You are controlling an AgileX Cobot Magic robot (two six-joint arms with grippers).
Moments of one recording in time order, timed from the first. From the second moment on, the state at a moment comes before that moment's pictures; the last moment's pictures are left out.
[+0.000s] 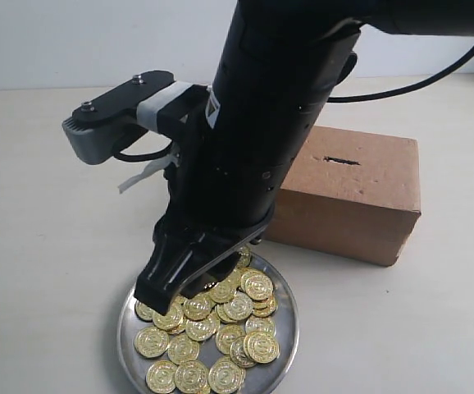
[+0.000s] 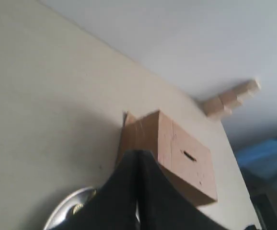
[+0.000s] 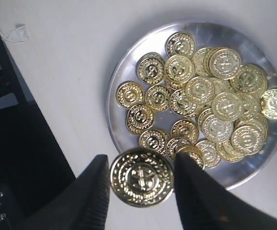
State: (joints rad) left arm -0.03 0.73 -0.42 -1.29 0.54 0.60; right arm 0.81 1.66 -1.34 0.24 1.11 -0.25
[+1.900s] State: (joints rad) left arm -0.26 1.65 -0.86 -1.28 1.21 0.83; right arm 0.81 1.66 -1.34 0.06 0.93 -0.34
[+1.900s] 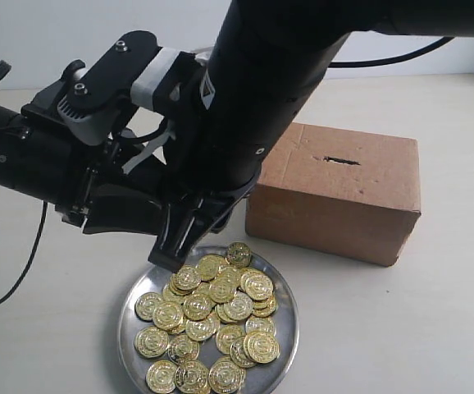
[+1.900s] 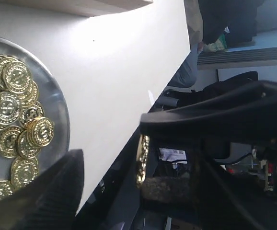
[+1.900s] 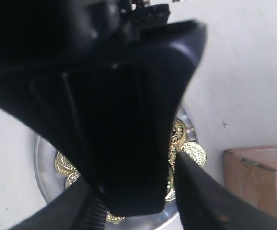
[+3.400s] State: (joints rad) left arm -0.26 1.65 -0.86 -1.31 1.20 0.83; right arm 0.81 1.66 -1.33 0.06 0.86 -0.33
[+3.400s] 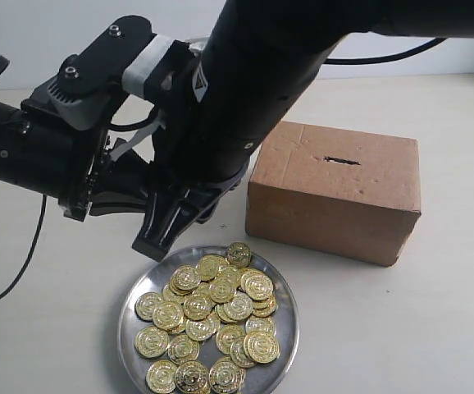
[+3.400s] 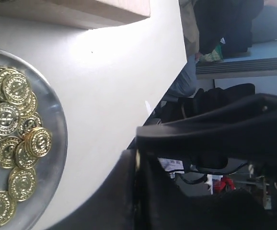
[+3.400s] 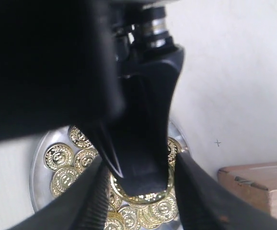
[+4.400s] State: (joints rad) left arm -0.26 1.65 -0.86 -1.25 1.10 1.19; right arm 0.81 1.49 -1.33 -0.03 0.98 -0.08
